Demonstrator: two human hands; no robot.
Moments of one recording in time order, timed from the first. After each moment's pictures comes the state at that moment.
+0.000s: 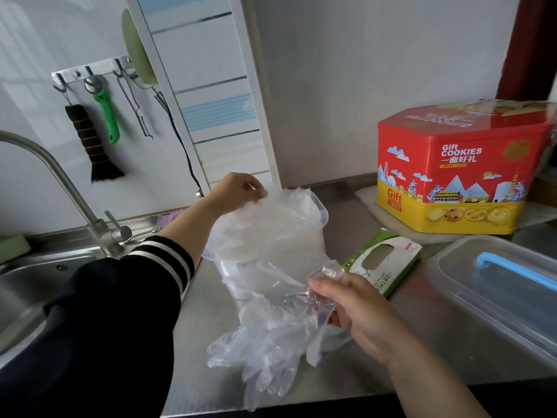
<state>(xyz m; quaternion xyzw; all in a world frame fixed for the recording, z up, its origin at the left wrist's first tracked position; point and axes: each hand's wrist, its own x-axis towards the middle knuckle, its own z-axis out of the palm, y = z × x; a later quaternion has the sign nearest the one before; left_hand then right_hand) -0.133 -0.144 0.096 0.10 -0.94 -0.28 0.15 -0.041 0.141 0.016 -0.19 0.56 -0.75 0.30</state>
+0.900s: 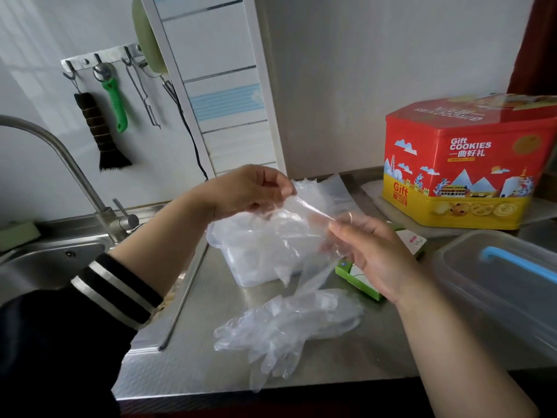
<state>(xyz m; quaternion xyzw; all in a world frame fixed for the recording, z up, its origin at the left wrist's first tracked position) -0.056 -0.082 0.133 -0.03 -0.87 -0.48 -0.03 -0.074 0.149 0.045 -0.30 0.54 -0.76 0.20</state>
